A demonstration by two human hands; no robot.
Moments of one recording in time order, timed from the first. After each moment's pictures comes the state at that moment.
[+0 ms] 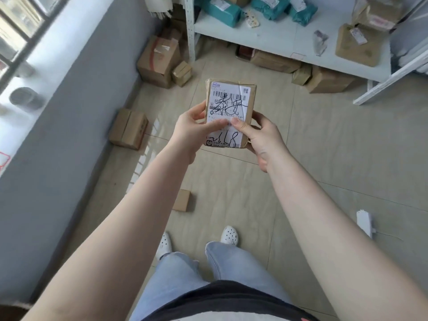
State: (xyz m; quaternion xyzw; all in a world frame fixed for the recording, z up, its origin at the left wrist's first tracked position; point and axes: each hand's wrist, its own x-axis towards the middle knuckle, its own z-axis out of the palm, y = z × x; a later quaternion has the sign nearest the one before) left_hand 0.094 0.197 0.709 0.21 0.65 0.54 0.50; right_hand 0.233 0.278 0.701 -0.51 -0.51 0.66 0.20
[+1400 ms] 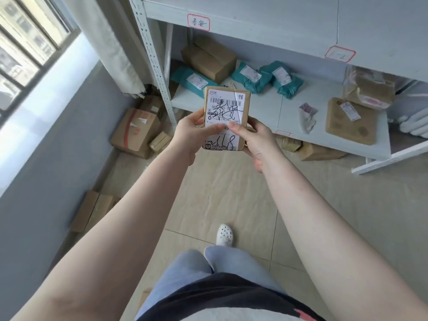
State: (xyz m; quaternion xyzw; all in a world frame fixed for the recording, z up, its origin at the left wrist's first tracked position) left_hand -0.043 0.708 0.717 0.20 0.65 0.55 0.48; right_hand 0.095 0.788 0.714 -0.47 -0.52 0.67 0.22
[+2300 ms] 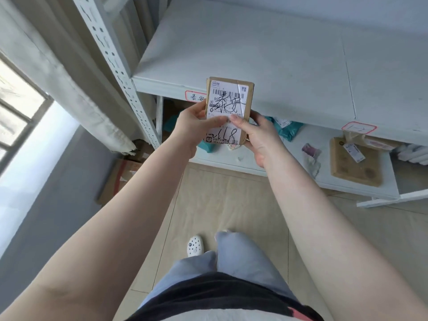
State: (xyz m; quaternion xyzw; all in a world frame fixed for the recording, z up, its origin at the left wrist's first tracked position) left_hand -0.245 0.961 0.745 0.25 0.65 0.53 0.48; right_hand -0.099 1.025 0.743 -0.48 -0.50 0.66 0.28
